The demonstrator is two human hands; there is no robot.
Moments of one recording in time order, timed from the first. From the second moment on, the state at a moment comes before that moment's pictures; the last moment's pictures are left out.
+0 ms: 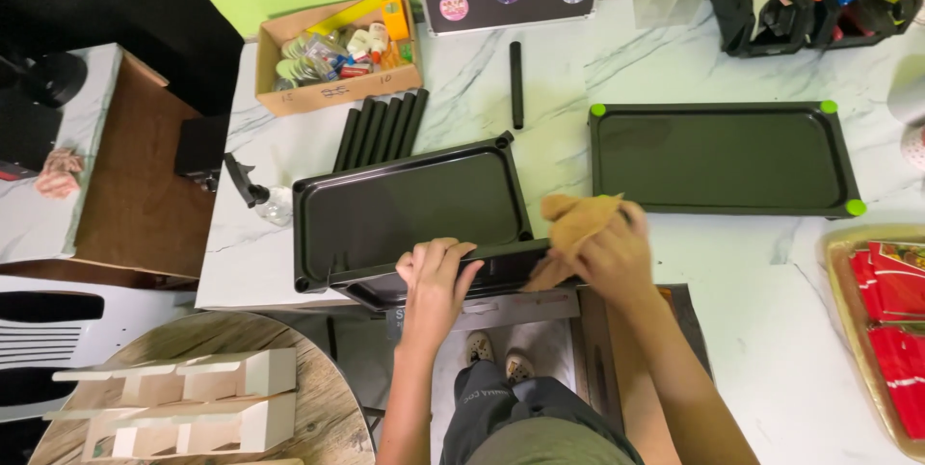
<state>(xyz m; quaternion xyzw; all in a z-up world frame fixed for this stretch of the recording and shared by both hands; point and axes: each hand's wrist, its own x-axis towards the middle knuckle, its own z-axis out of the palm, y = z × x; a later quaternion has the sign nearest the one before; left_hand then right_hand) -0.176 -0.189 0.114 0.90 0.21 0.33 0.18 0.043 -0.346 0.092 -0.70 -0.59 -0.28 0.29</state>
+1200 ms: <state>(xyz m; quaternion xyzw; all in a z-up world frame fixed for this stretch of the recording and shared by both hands) -0.205 -0.176 0.115 0.74 0.23 0.45 0.44 0.049 -0.363 0.220 -0.72 -0.54 -0.17 0.41</state>
